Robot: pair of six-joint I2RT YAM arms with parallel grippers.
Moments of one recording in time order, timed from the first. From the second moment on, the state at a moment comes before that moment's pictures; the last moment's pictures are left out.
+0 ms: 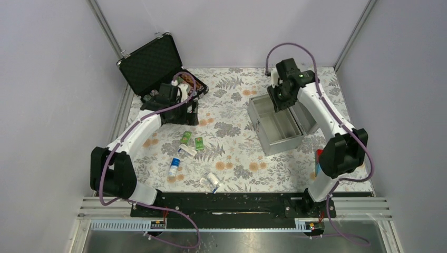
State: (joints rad) left arm -0.26 1.45 1.17 -0.59 0.18 -0.14; right arm 0.32 1.73 1.62 -1.07 0.01 -0.09
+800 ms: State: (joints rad) left arm -0.26 1.75 1.10 -0.67 0.05 -0.13; right arm 0.32 1.59 1.72 -1.11 -0.15 -0.13
